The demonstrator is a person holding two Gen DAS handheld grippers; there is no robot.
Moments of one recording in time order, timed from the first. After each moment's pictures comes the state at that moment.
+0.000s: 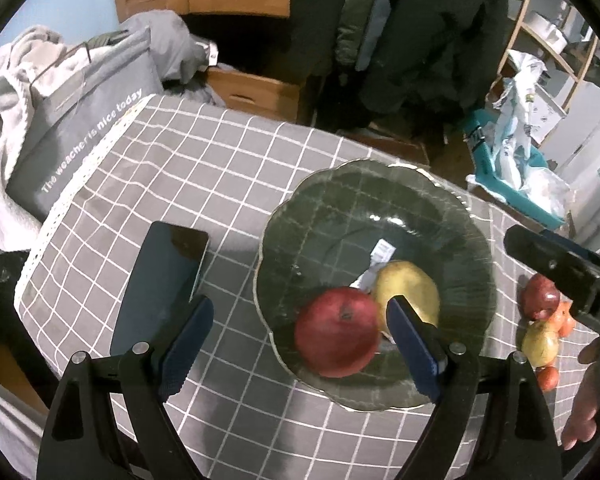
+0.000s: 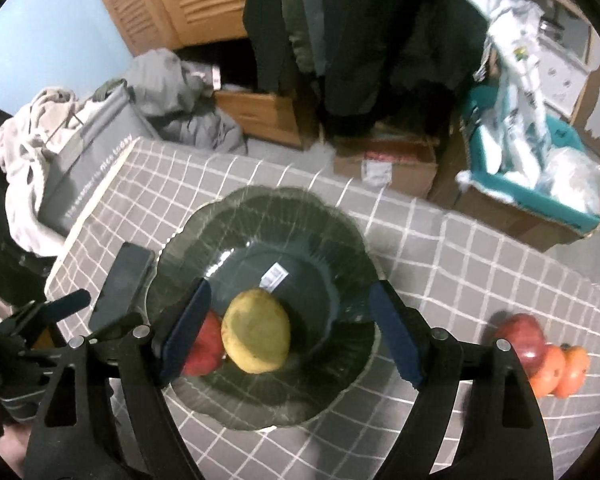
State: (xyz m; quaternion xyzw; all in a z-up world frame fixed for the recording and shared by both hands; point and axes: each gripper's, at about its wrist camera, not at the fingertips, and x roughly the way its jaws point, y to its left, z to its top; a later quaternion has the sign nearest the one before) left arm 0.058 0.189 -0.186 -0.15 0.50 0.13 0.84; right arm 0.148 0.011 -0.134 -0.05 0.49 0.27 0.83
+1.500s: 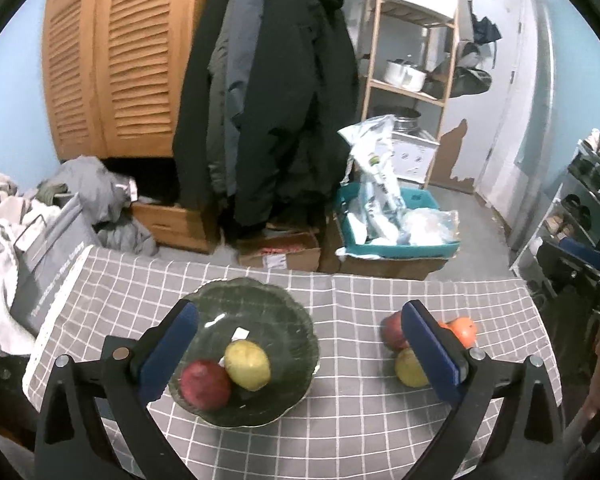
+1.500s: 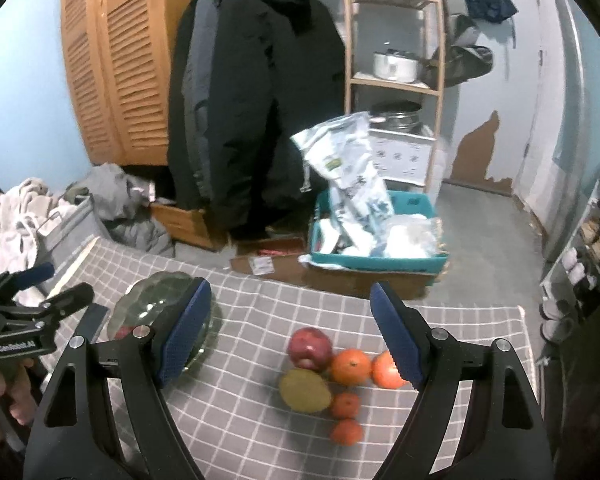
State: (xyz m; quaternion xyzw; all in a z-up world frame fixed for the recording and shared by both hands) left arm 0.028 0.041 -0.037 -0.06 0.34 0.02 0.94; right arm 0.062 -0.202 0.011 -0.02 0.33 0.15 0.93
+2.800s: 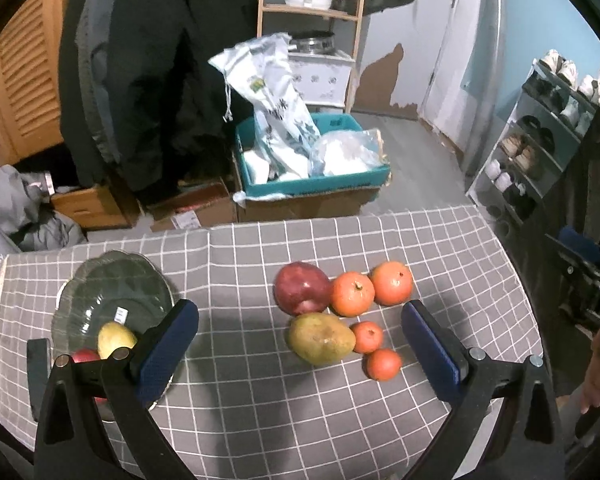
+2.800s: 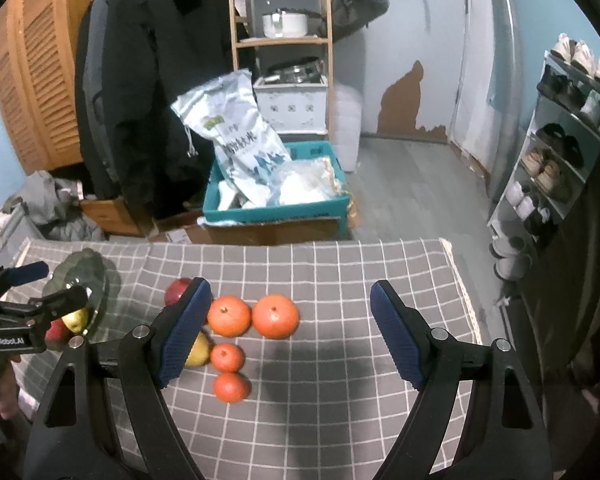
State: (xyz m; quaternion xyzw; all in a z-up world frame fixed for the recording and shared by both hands) left arm 0.082 -0.106 -0.098 -0.01 0.44 -0.09 0.89; right arm 0.059 -0.340 -0.050 0.01 0.39 0.04 0.92
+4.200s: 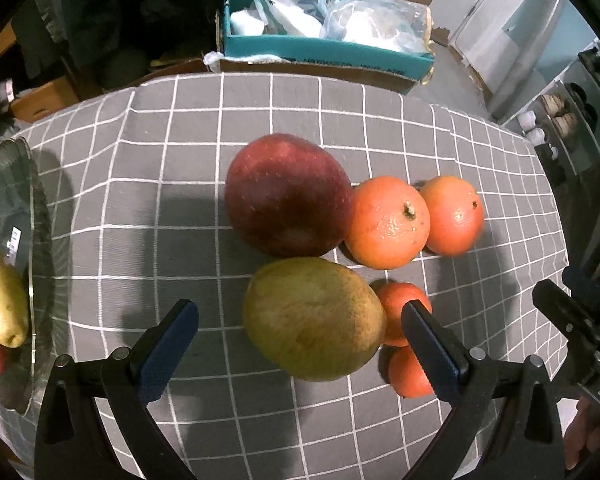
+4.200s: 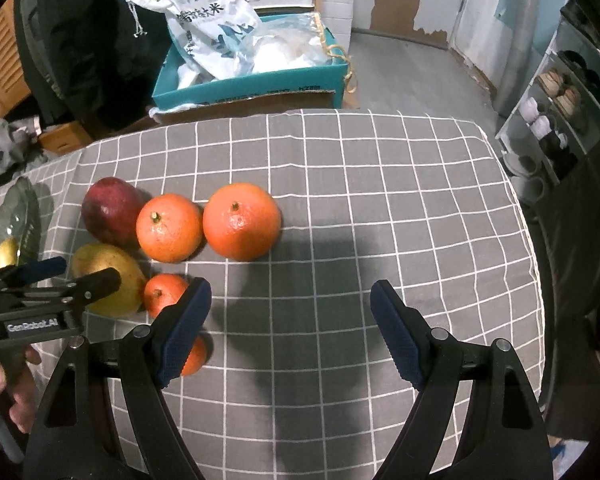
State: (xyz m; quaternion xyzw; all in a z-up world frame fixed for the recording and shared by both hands) left arm 0.148 -0.137 -0.259 -0.06 0.60 -0.08 0.79; right arm 0.108 -0.341 -0.182 0.01 0.54 0.02 0.84
